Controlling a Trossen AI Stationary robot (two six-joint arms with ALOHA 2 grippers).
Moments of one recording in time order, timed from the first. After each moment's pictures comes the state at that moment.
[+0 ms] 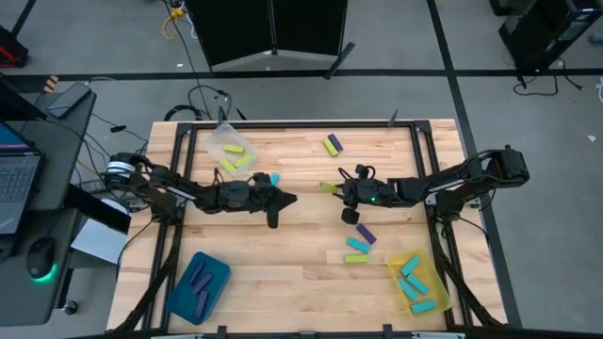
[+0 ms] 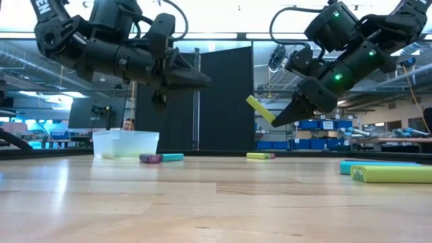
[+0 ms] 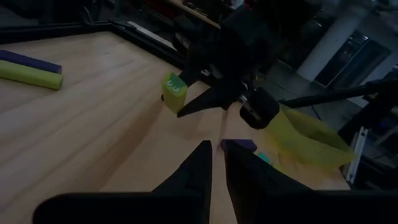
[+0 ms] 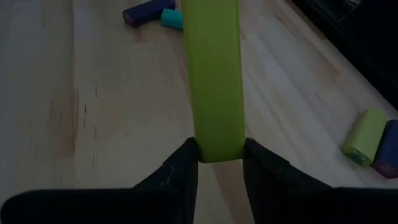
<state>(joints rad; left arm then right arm) -0.02 1.55 0.48 0.92 -0.17 -0.50 -0.01 1.40 0.49 0.27 0.35 0.06</state>
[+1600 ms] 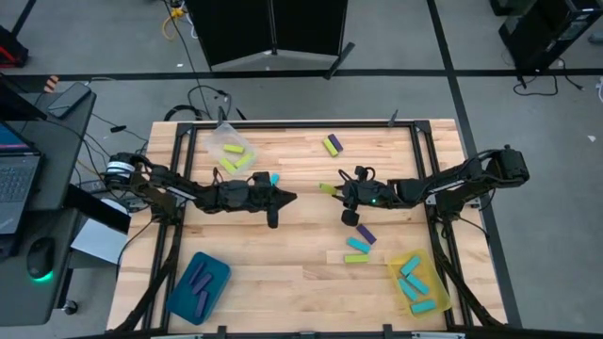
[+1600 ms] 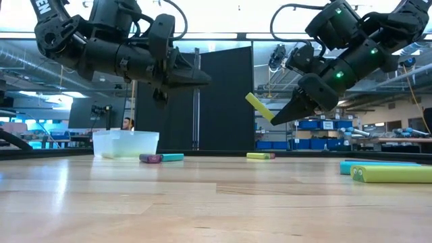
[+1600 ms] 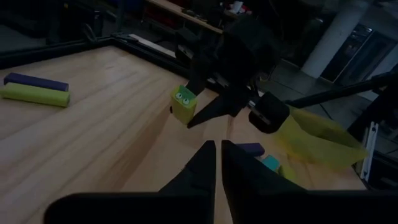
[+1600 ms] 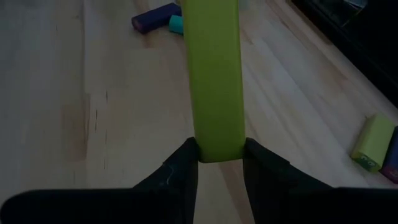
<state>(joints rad) -0.02 1.54 0.48 0.94 -0.19 -0.42 0.01 1.40 0.49 0.28 0.35 0.07</state>
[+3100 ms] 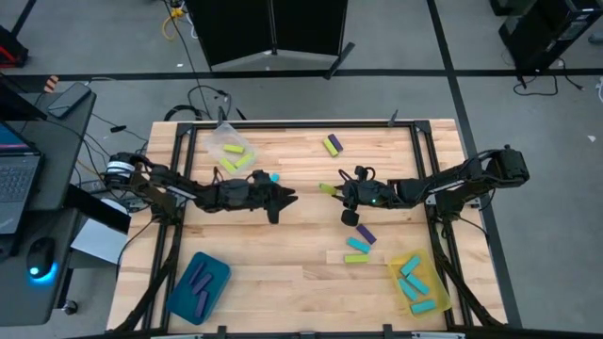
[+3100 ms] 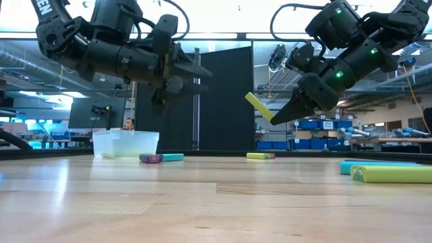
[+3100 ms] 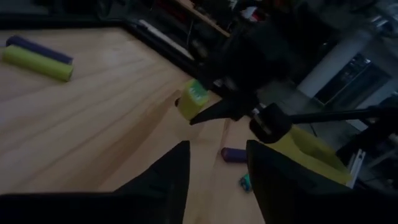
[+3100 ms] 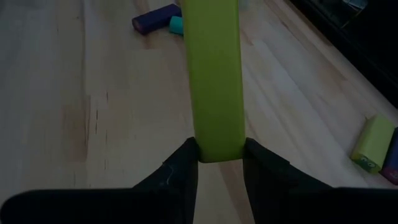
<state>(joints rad) -0.01 1.54 0.48 0.93 -0.19 -0.60 0.01 1.40 0.49 0.29 0.35 0.07</state>
